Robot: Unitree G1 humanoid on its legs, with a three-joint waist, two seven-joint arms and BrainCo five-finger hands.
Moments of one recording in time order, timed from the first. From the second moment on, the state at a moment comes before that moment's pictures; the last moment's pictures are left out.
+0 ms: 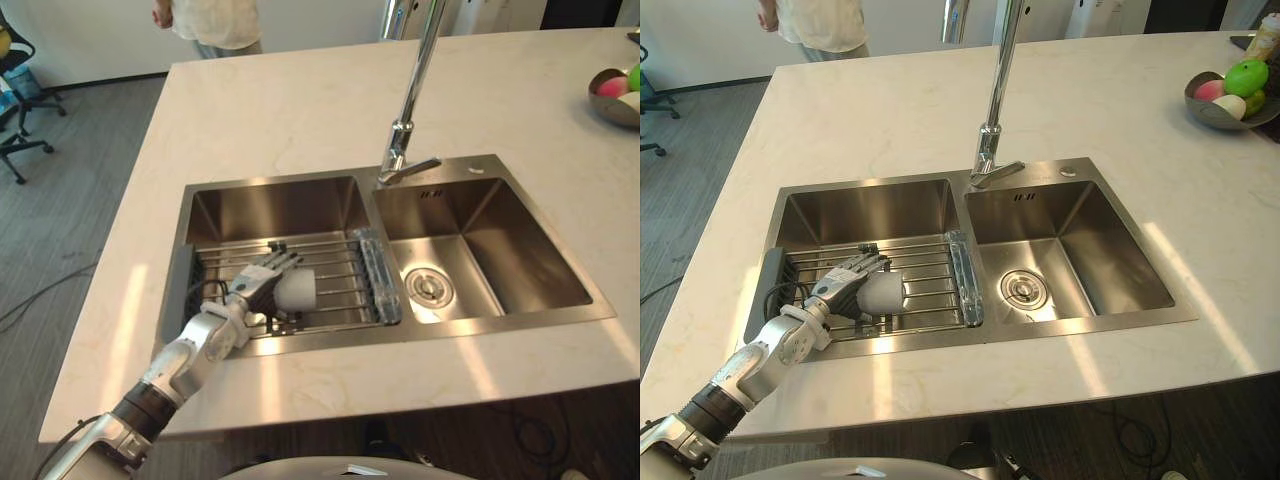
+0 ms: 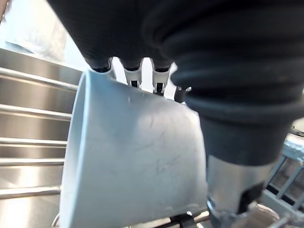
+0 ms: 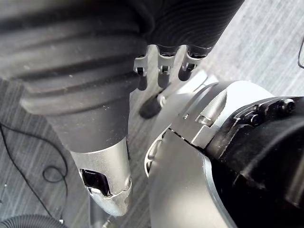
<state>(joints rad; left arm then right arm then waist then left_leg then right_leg) -0.22 0.46 -0.51 0.12 0.75 -0.07 -0.01 0.13 -0.18 -0.29 1.12 0.68 0.19 0.12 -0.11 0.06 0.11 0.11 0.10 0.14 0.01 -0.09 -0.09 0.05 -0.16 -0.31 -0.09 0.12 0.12</state>
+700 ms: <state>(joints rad) -0.40 0.39 -0.59 0.17 0.93 0.15 -0.44 0.16 -0.16 -0.20 1.11 0.74 0.13 0.10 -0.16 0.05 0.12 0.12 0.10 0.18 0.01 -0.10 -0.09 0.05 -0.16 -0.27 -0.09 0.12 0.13</state>
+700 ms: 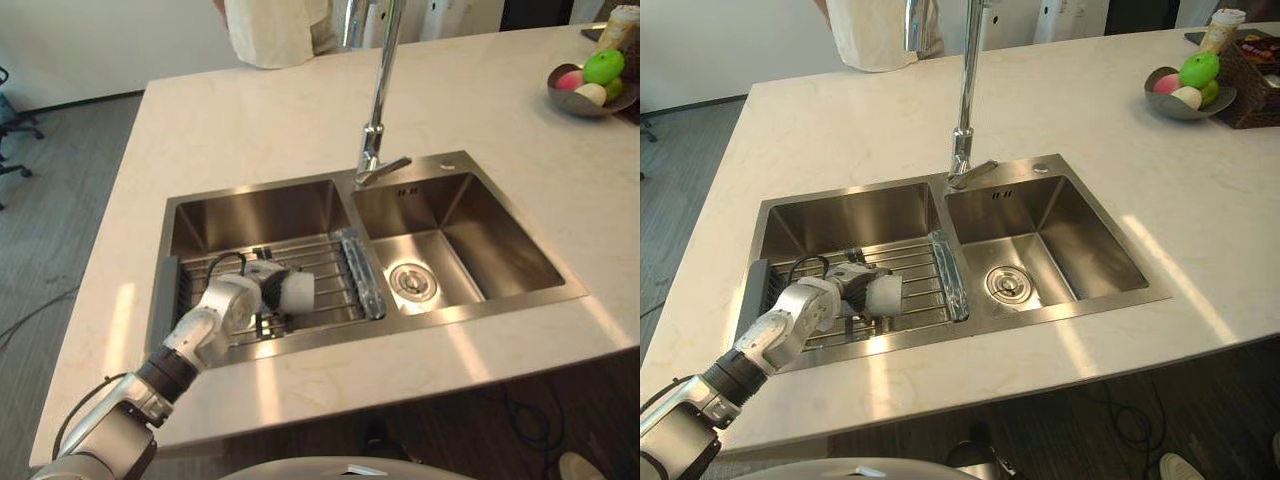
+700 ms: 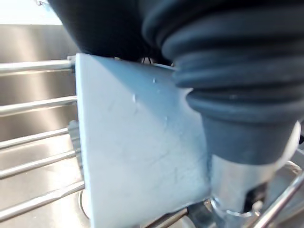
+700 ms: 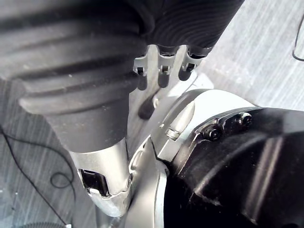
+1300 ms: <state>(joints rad) -0.36 0.34 -0.56 0.44 1.14 -0.16 0.26 0.18 -0.16 -0.14 1.11 0.74 0.03 0.10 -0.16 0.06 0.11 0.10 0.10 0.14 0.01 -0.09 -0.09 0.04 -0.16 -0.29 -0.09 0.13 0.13</state>
